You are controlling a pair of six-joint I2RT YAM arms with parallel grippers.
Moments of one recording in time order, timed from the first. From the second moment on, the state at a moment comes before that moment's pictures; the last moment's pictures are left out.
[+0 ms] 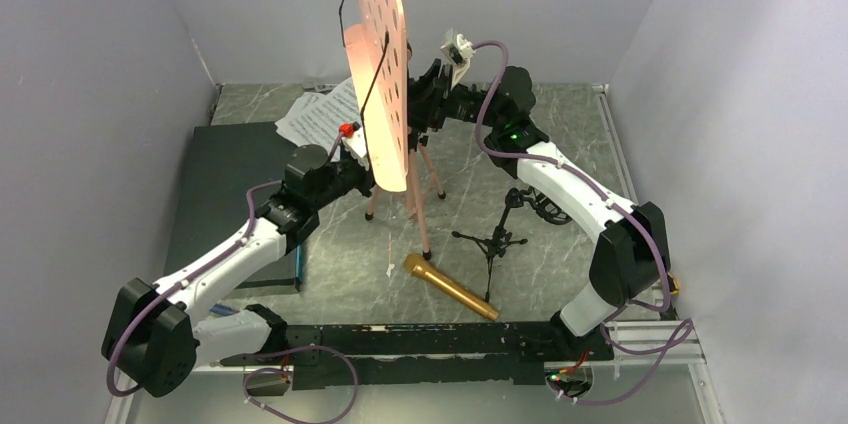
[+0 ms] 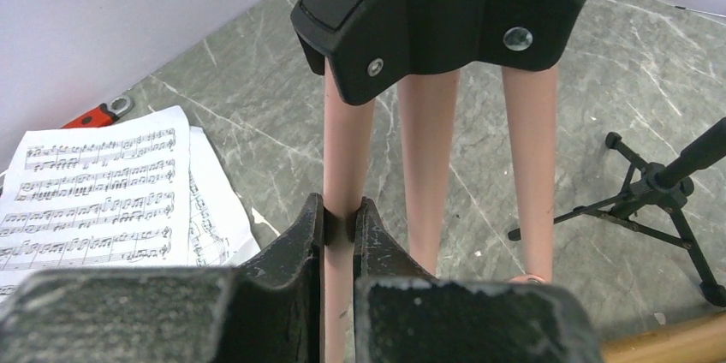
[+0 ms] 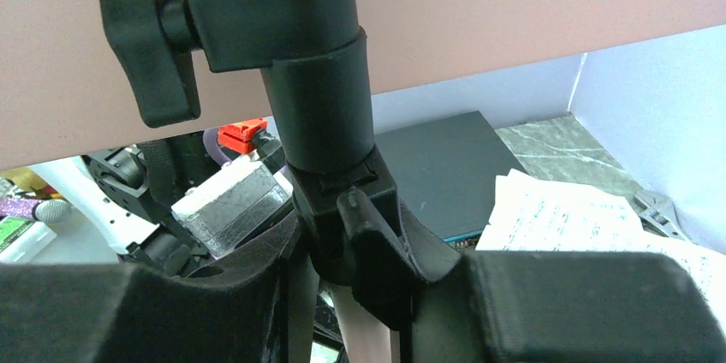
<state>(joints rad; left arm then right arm) -0.55 1.15 0.75 0.27 0.26 0.10 0.54 1.58 1.36 0.57 -0.89 0.40</state>
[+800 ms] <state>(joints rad) -0.55 1.15 0.74 0.32 0.15 0.10 0.54 1.65 1.49 0.51 -0.87 0.40</state>
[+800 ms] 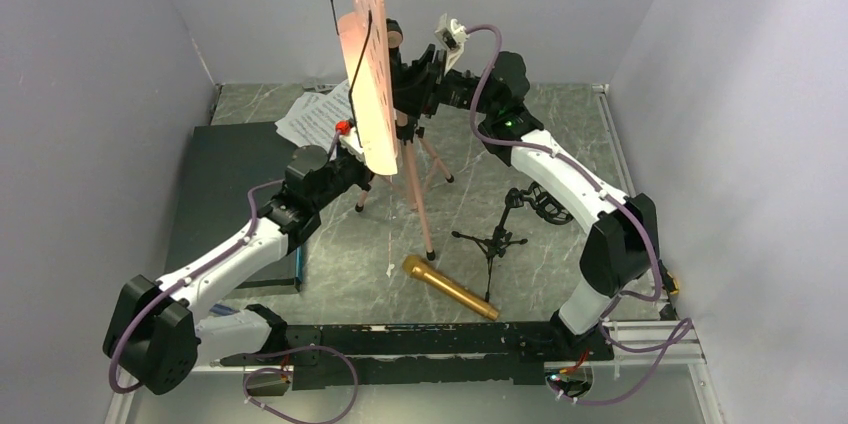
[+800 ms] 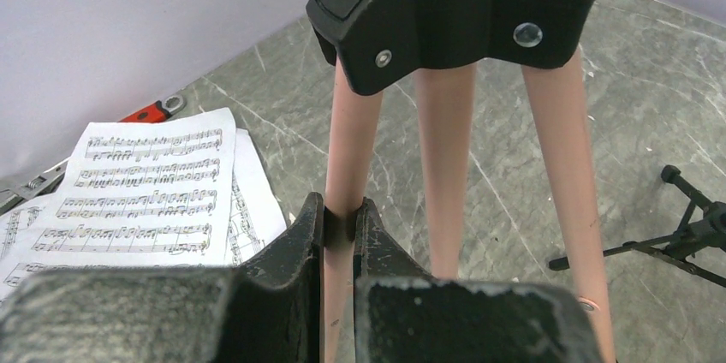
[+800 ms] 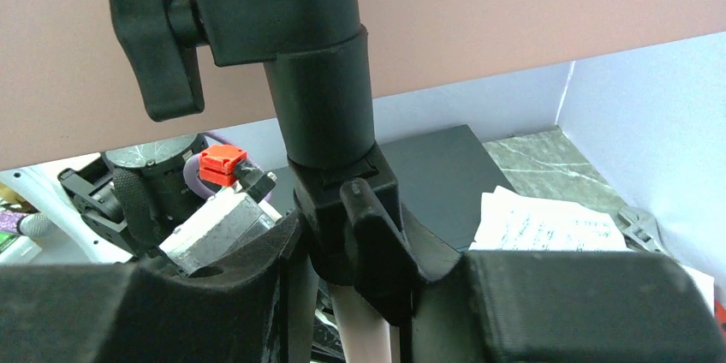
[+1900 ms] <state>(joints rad) -0.55 1.23 0.70 0.48 -0.02 0.05 0.54 1.75 1.64 0.45 -0.87 0.36</state>
